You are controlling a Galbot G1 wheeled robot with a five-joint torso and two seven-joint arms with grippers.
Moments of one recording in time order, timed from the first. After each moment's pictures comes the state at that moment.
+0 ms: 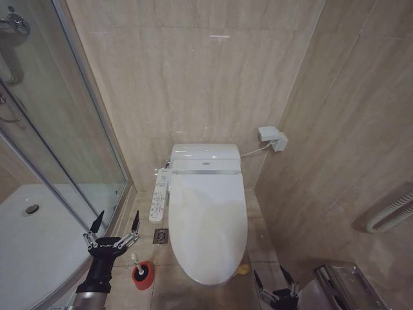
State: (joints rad) left arm 1.79 -1.34 -0.61 -2.30 -0.24 -0.24 -0.05; right arm -1.83 1.46 0.66 1.79 0.17 0.34 -0.23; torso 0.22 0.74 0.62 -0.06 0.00
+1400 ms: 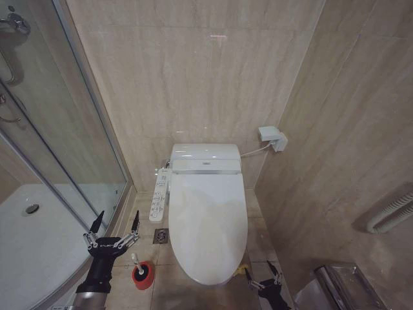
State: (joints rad) left arm 1.79 -1.34 -0.61 -2.30 -0.24 -0.24 -0.05; right arm -1.60 1.45 0.60 1.53 0.06 0.31 -0.20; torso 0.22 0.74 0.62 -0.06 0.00
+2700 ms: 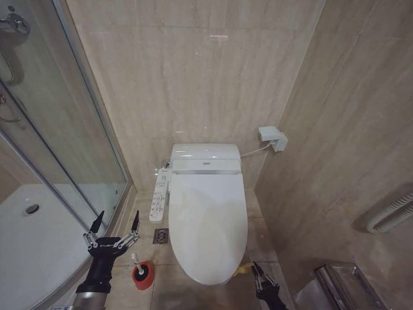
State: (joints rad) left arm 1.79 -1.34 -0.61 -2.30 -0.24 -0.24 -0.05; right arm -1.62 1.44 0.59 1.55 0.10 0.34 -0.23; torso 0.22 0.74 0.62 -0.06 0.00
